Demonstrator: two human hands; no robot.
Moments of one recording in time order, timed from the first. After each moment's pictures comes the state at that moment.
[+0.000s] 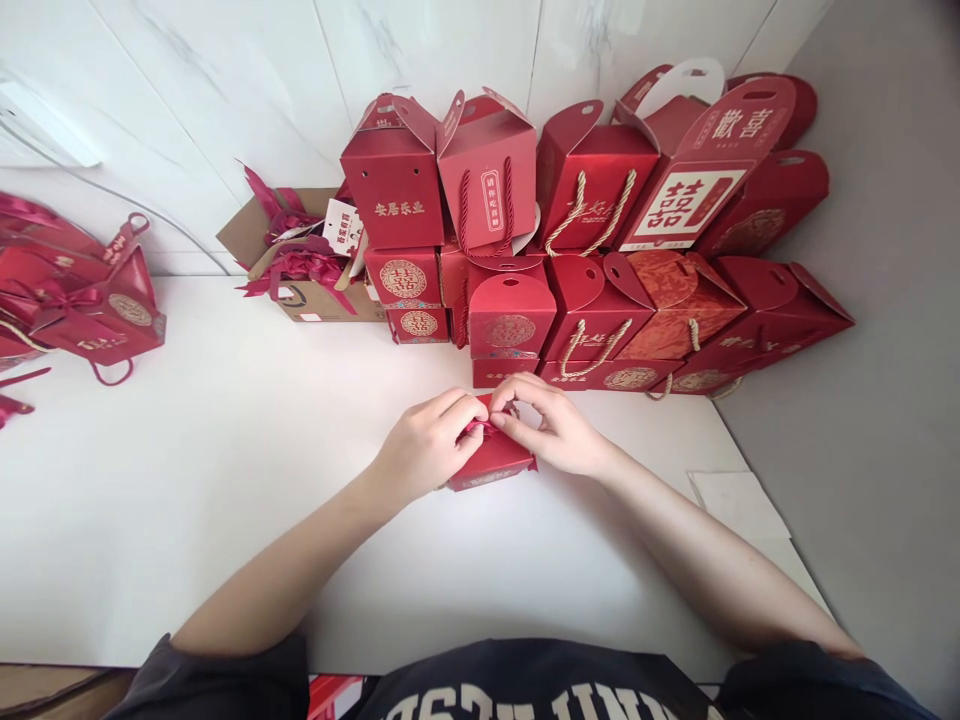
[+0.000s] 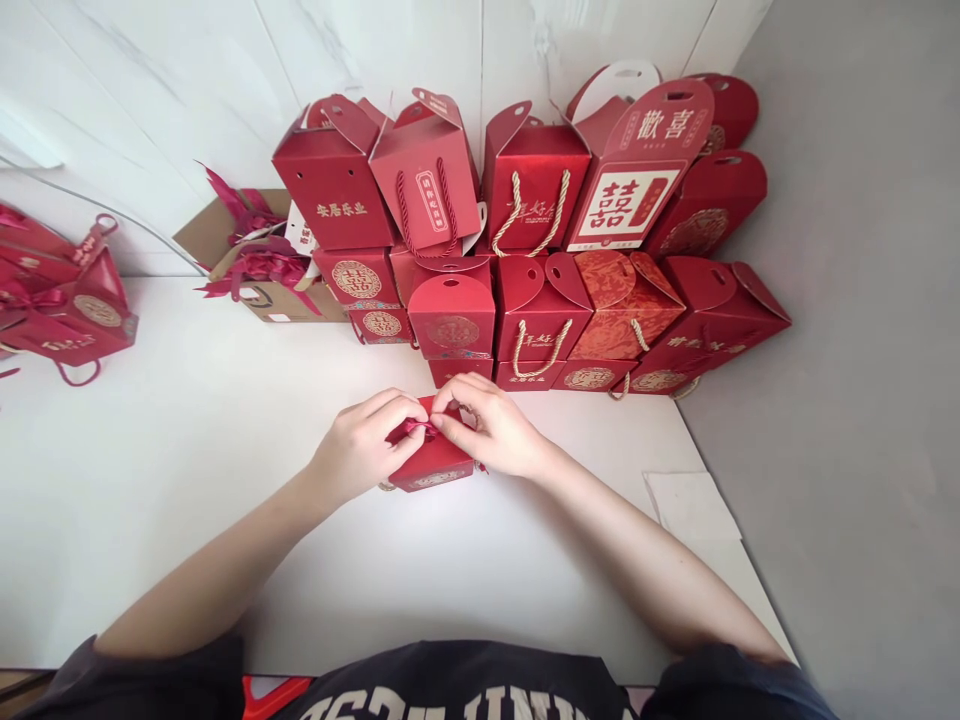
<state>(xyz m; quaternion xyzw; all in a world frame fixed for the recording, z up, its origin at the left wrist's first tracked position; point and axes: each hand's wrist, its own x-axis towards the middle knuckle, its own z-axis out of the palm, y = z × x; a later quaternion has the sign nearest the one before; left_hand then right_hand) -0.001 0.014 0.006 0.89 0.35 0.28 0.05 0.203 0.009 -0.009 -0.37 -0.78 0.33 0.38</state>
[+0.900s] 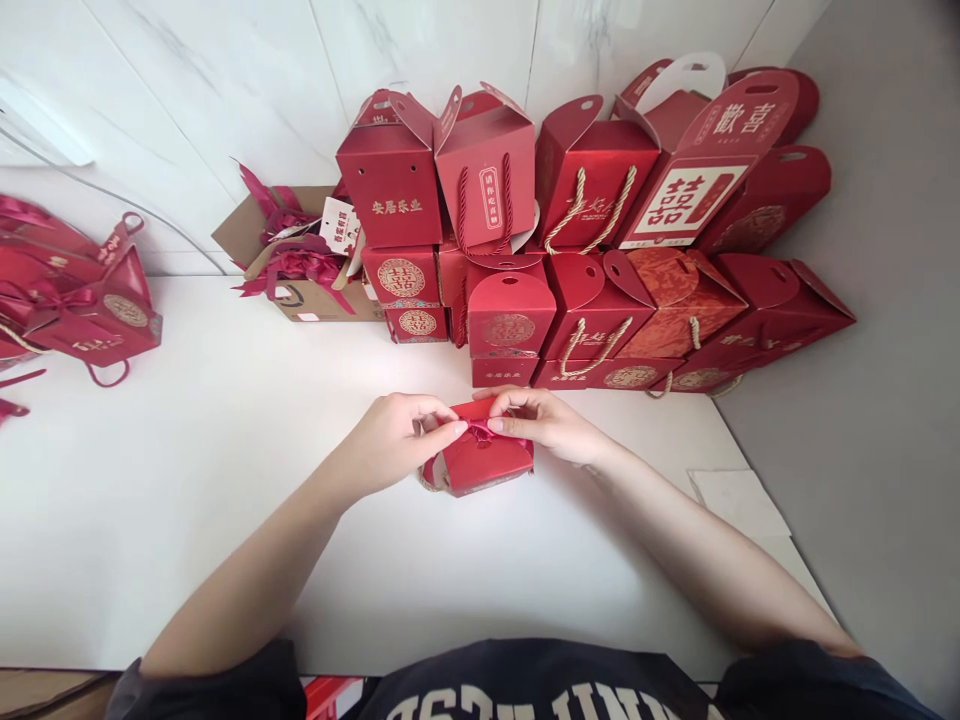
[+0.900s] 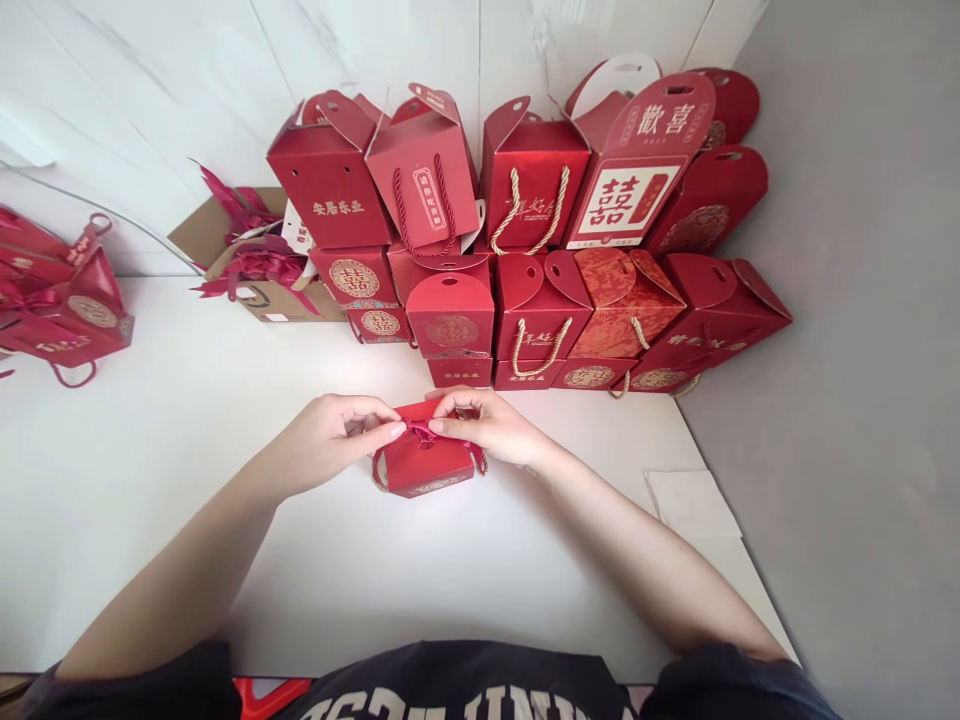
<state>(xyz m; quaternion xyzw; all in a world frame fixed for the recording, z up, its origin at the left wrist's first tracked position) -0.029 0.019 0.049 0.72 0.51 0.11 0.46 0.199 0.014 -0.014 -0.39 -0.57 0.64 0.35</state>
